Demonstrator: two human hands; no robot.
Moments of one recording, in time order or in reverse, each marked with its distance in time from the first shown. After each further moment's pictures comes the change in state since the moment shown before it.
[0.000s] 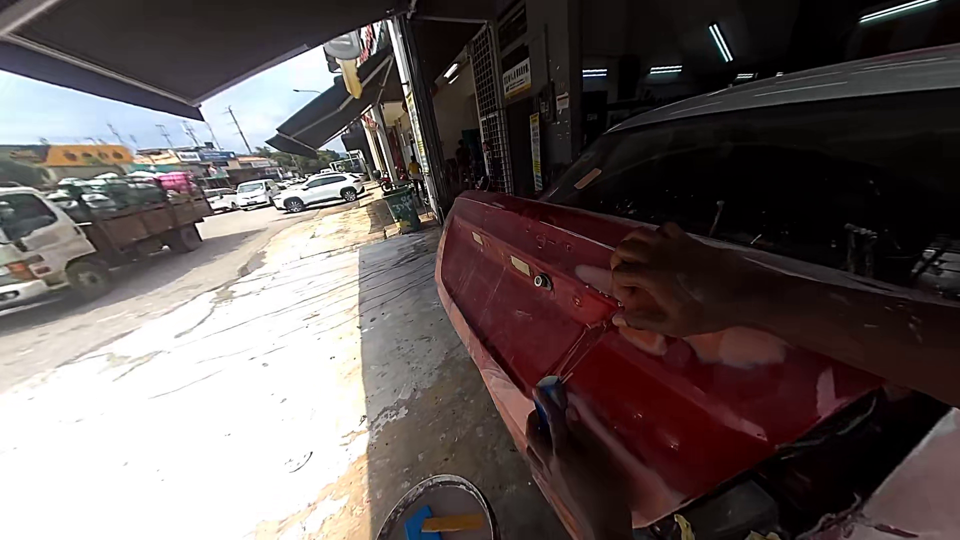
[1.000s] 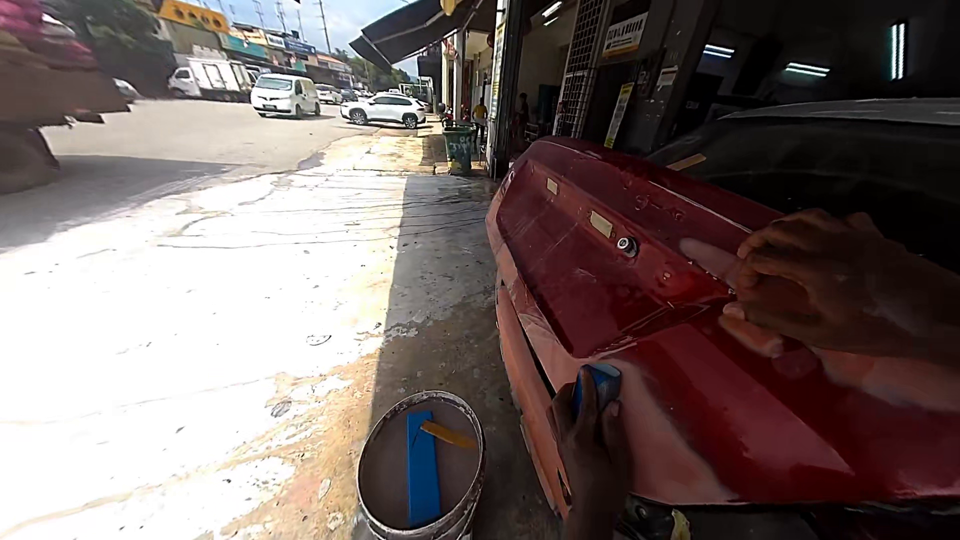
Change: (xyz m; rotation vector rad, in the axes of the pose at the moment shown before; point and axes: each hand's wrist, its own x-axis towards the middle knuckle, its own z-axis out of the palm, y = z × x) left_hand -0.010 -0.067 0.006 -0.280 0.048 0.093; right_hand 0.003 0.005 0.013 0.053 0.126 -0.071
